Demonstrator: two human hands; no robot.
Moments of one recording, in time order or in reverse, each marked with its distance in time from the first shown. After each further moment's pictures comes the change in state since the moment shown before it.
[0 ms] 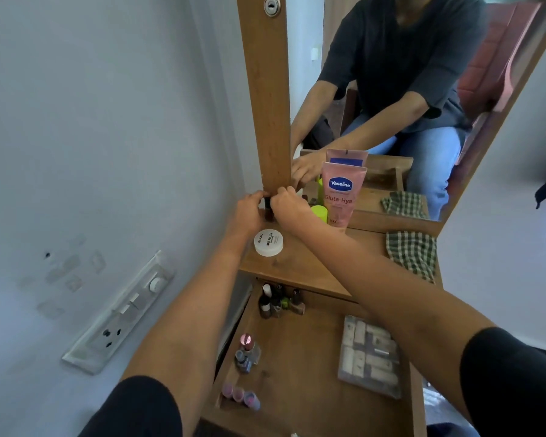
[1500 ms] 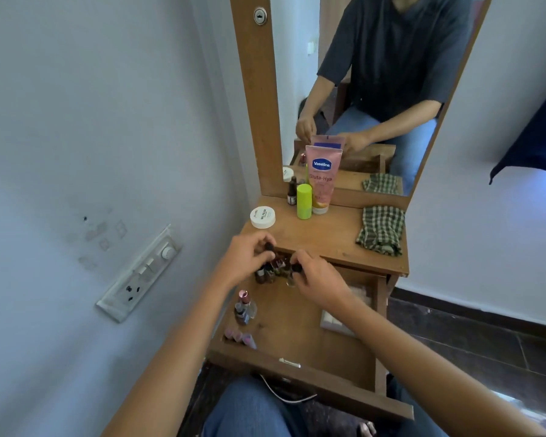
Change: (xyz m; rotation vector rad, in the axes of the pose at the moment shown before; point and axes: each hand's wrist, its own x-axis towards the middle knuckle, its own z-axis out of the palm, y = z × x) left_hand -0.166 0.012 -0.017 -0.214 -0.203 0.120; right_hand -0.218 -0.005 0.034 0.544 -0.005 0.047
